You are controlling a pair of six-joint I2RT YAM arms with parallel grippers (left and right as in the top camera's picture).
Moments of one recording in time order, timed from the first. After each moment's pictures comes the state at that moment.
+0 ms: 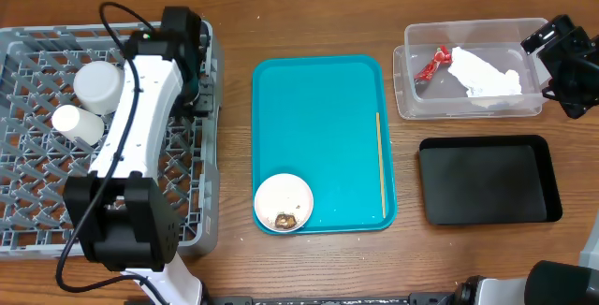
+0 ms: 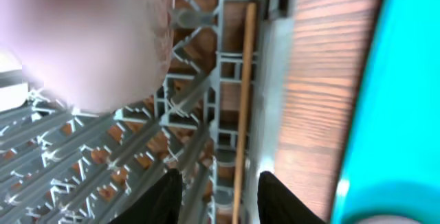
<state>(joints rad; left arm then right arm) -0.04 1.87 1.71 -1.29 -0.17 -0.10 -0.31 1.57 1.76 -1.19 -0.17 0.65</state>
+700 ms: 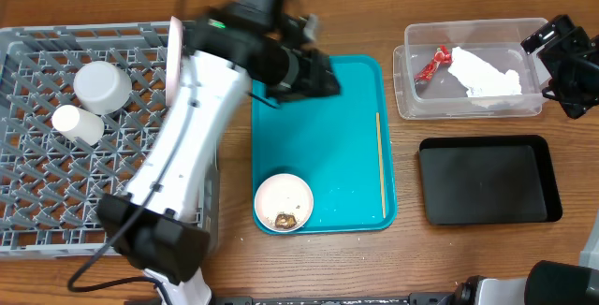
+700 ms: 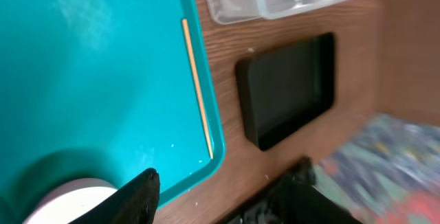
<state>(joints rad) -0.43 1.87 1.97 -1.28 0.52 -0.41 -0.31 1.57 1.76 -1.19 -0.17 0.65</state>
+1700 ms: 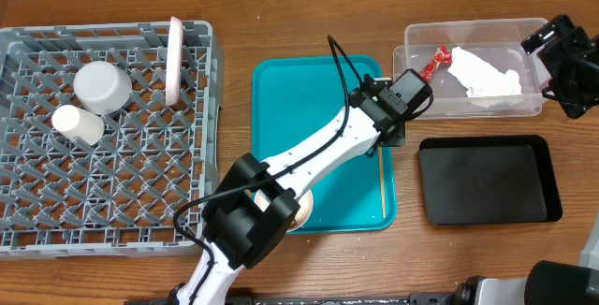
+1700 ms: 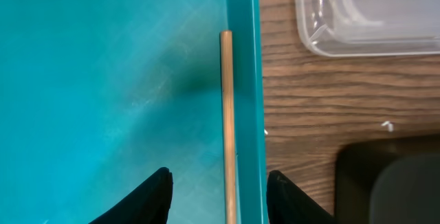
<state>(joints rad) -0.85 2.18 1.80 -0.85 -0.13 -0.82 -0.31 1.57 1.76 -1.19 -0.17 0.65</state>
